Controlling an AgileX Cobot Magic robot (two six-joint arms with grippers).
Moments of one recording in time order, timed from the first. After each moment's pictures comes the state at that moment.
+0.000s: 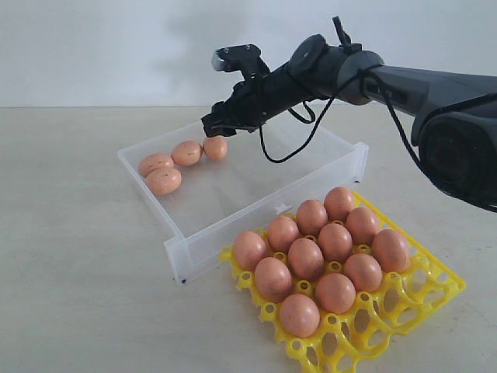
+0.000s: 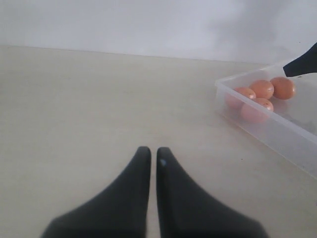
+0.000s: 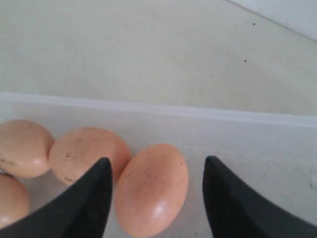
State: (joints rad) left arm 0.00 0.00 0.00 0.04 0.34 -0.08; right arm 0.26 2.55 -2.20 0.78 0.67 -0.79
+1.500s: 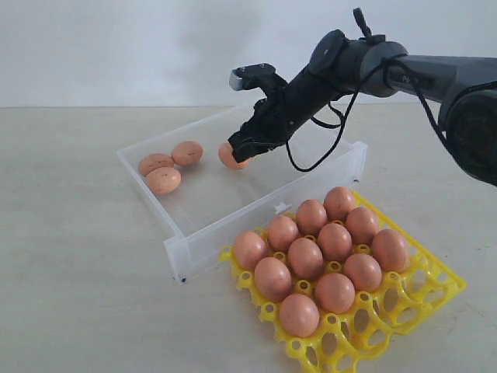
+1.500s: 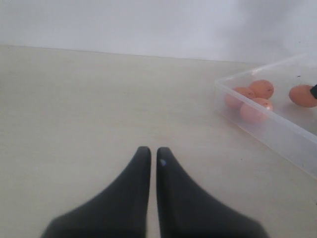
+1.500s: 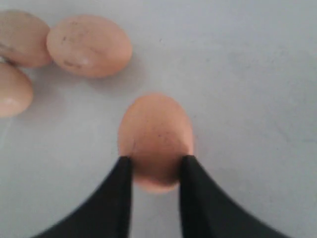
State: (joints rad) left arm 0.00 0.00 0.00 0.04 0.34 -0.08; right arm 0.22 2.48 -2.08 0.66 0.87 -0.77
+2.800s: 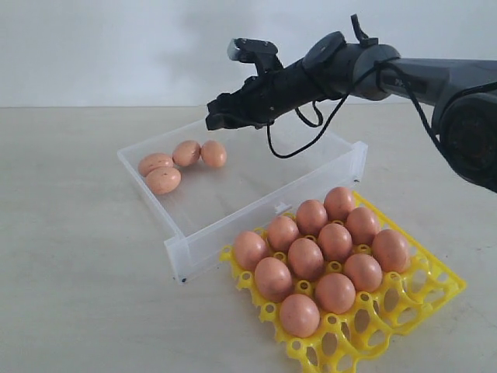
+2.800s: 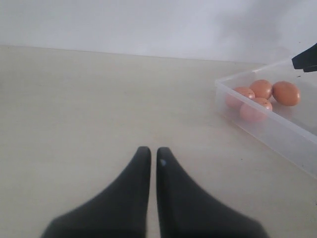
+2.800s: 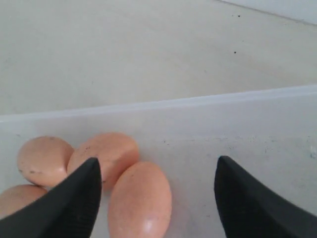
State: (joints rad) left arm 0.00 0.00 0.00 0.04 0.34 -0.08; right arm 0.24 2.49 -2.08 0.93 0.64 -0.78
